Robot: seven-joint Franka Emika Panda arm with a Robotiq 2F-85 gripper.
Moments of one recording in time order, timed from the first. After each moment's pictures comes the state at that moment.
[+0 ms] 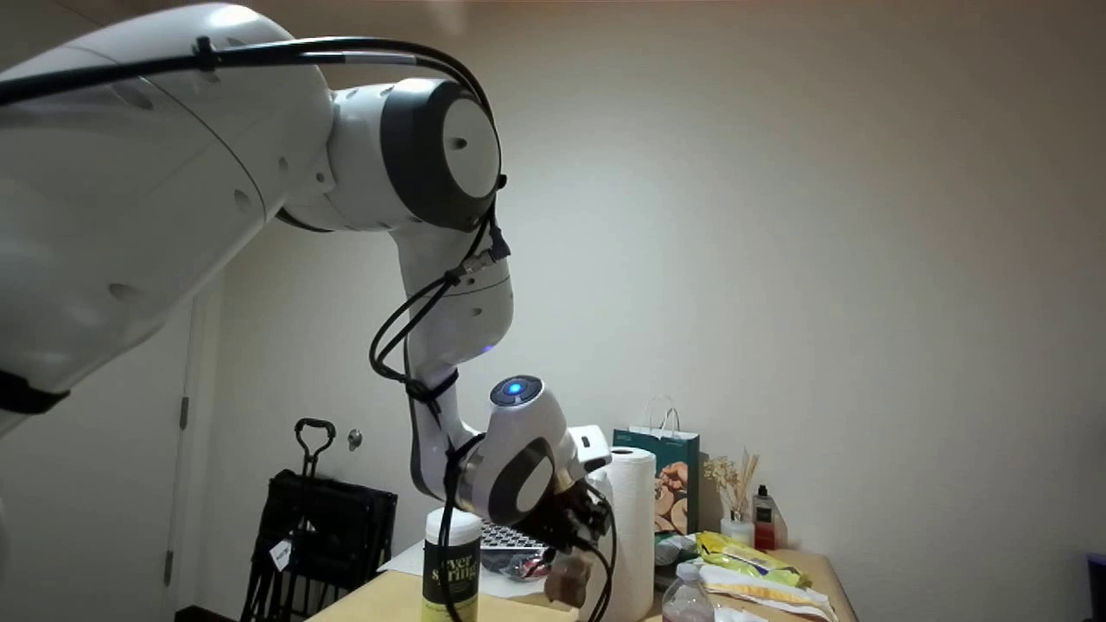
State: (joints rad) arm -0.10 0.60 0.07 -2.09 0.18 3.46 0.01
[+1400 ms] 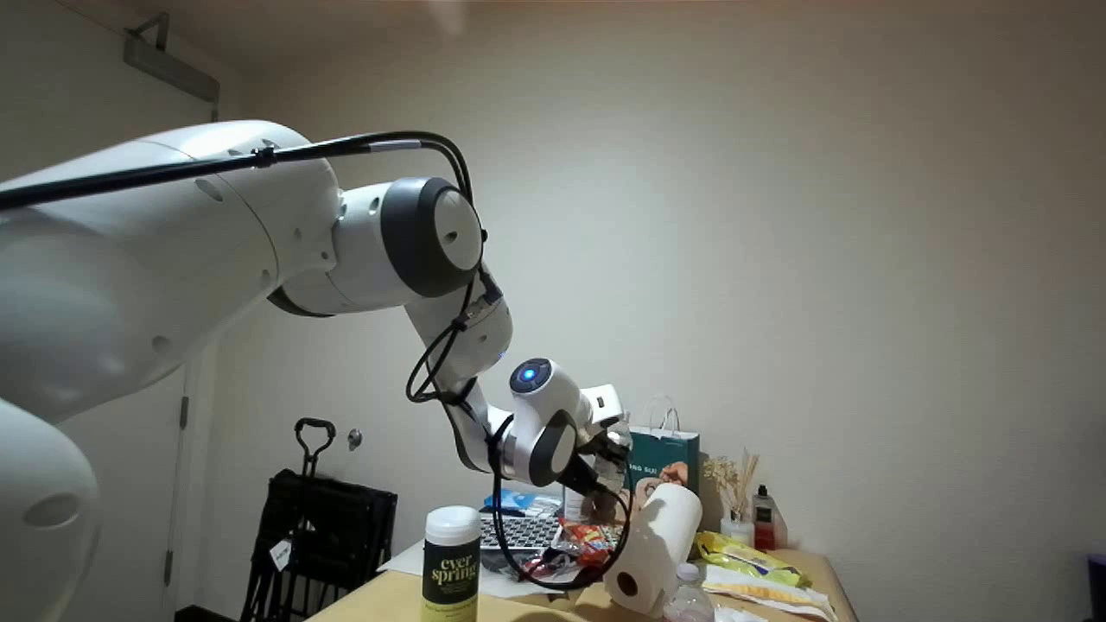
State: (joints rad) arm 0.13 0.83 -0.18 -1.60 0.27 3.45 0.19
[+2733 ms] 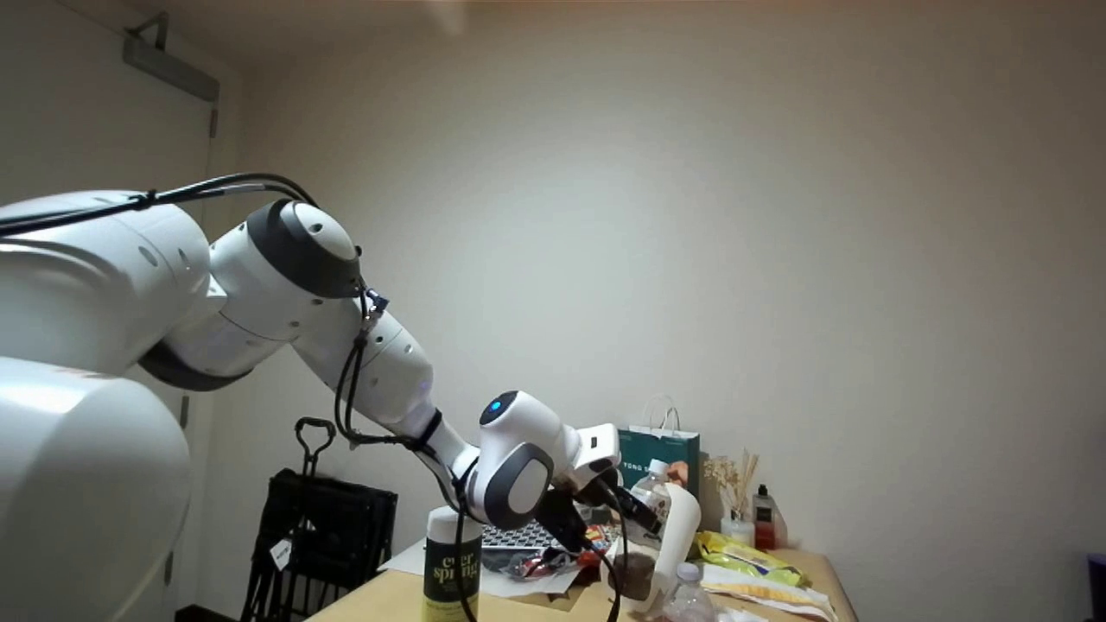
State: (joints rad) arm 0.70 1.05 -0.83 -1.81 0.90 3.28 0.23
